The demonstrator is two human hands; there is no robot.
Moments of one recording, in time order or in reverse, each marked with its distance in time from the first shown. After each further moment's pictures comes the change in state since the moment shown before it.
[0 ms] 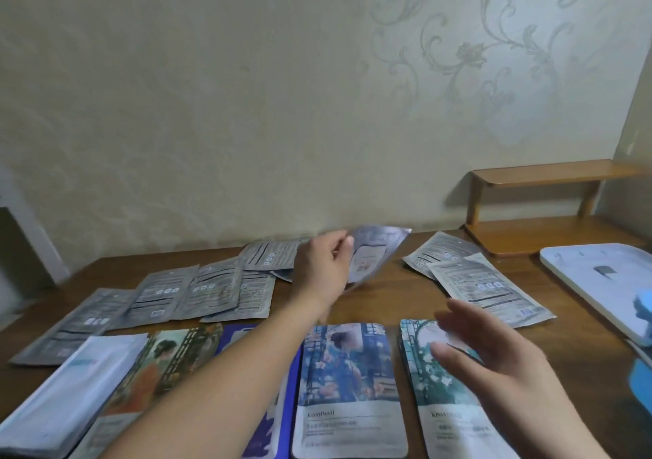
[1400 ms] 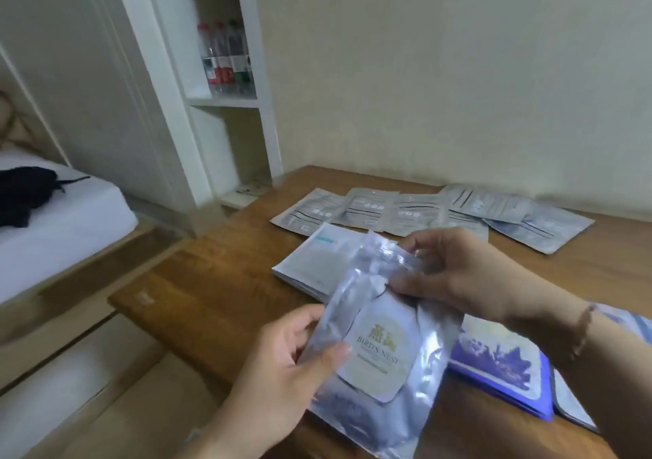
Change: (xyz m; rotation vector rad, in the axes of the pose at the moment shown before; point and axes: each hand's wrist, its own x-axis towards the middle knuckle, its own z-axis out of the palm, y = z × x) left_hand -0.257 -0.033 -0.290 -0.513 0.006 -0.659; right_hand -0.012 -0.037 0.269 -0.499 -1.013 -0.294
